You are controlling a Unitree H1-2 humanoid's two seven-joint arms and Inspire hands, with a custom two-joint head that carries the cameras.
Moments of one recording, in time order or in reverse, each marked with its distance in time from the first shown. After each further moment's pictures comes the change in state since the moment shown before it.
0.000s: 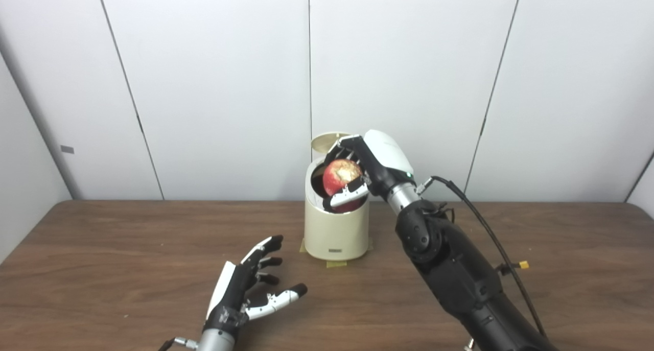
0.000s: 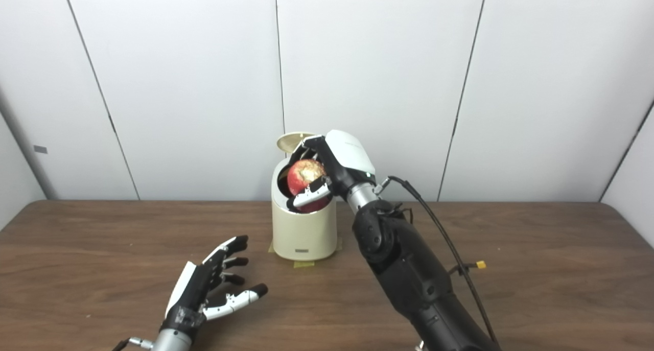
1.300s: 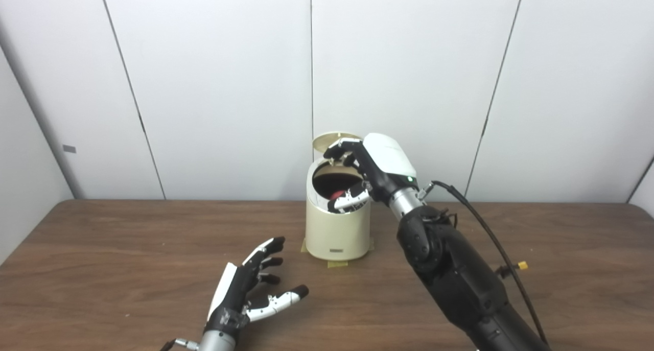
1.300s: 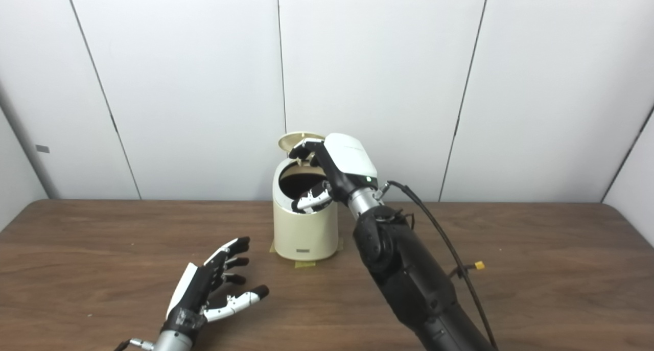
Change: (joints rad) left arm 0.004 0.003 -0.004 -0.004 -0.001 -0.001 -0.006; right arm 0.088 -0.029 0.003 -0.182 -0.052 0.069 0.019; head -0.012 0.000
